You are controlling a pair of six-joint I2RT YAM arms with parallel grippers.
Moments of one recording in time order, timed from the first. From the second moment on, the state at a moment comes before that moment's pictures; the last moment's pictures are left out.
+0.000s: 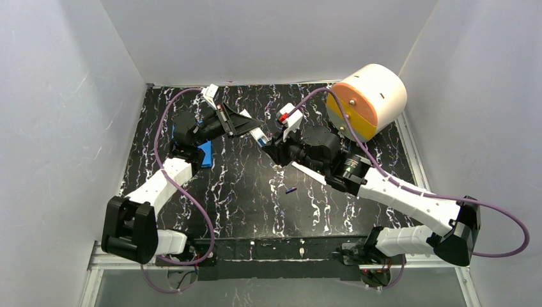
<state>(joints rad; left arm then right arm) -0.28 1.30 0.81 0.68 0.85 -1.20 1.03 1.22 1.12 -0.11 0.08 0.15</state>
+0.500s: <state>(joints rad) -0.28 1.30 0.80 0.70 0.83 -1.20 1.03 1.20 1.12 -0.11 0.07 0.18</state>
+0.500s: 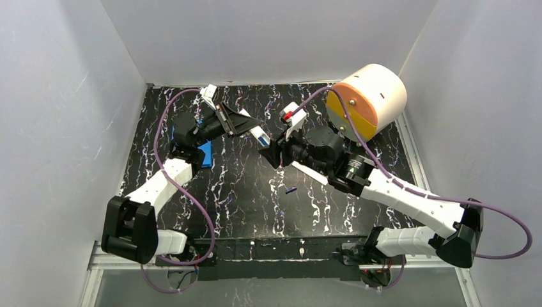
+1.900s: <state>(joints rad) -0.30 1.26 0.81 0.54 0.49 -1.26 0.82 1.24 0.95 0.15 -0.03 1.33</state>
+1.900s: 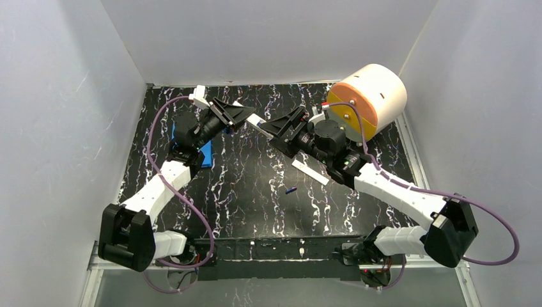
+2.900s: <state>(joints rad) -0.32 1.21 0.81 0.49 0.48 -1.26 0.83 1.32 0.99 0.23 -0.04 1.33</state>
